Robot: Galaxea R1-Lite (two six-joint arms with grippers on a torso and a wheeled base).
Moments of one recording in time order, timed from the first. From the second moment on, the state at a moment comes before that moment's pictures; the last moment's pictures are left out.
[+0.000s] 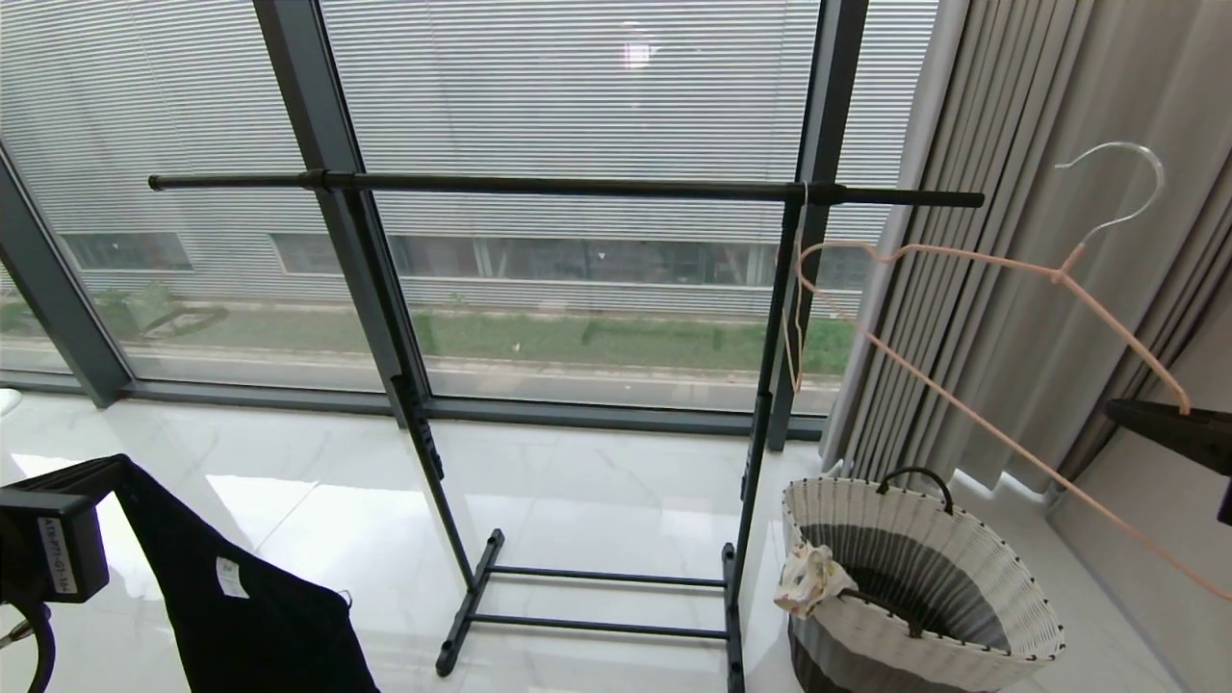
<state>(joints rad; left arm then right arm) -0.01 0.94 -0.54 -0.10 0.13 0.16 -0.04 1.11 -0.59 -0.30 0.59 -0.06</state>
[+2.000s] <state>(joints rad) -0.62 1.64 -1.01 -0.33 0.51 -0.20 0.53 1.27 -0.56 -0.33 0.55 -0.11</state>
